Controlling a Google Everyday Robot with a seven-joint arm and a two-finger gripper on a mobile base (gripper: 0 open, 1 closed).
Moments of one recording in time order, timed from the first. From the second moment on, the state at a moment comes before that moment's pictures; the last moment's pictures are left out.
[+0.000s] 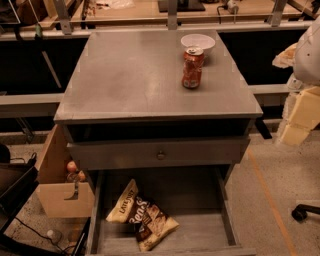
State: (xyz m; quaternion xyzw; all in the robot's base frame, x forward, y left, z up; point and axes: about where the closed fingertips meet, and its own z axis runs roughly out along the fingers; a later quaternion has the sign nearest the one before) arm 0.438 -0.216 0.977 -0.60 0.78 -0.04 0.16
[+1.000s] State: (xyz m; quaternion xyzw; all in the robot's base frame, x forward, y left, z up) arm 0.428 -0.217 0.937 -0.60 0.76 0.01 0.26
